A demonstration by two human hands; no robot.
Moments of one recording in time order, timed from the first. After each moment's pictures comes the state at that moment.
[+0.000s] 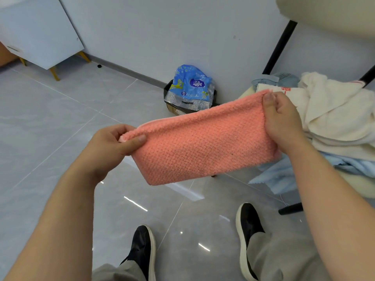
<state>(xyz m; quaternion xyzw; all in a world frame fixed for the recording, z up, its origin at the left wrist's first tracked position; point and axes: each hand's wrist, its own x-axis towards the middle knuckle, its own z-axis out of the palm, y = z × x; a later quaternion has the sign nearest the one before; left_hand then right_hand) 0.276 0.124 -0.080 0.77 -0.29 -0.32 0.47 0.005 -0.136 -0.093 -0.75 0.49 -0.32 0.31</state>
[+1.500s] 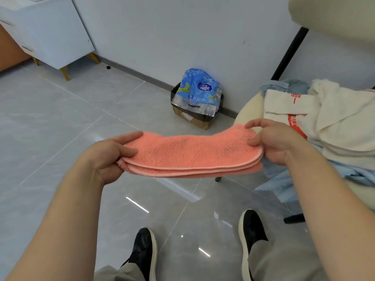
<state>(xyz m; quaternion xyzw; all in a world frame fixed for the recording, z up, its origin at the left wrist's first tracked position) 0.293 0.123 -0.091 0.63 0.00 -0.48 0.60 0.031 -0.113 -0.088 -0.50 0.52 -0.16 0.68</state>
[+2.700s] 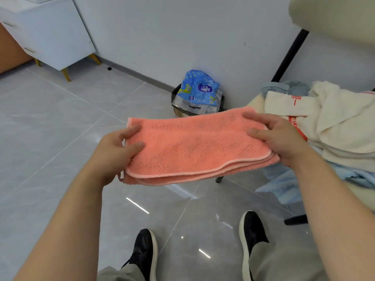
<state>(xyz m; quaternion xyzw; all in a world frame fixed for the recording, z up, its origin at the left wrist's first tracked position) 0.288 0.129 -0.091 0.78 -0.24 -0.31 0.49 0.014 -0.123 -0.096 -0.66 0.41 -0.22 0.59</state>
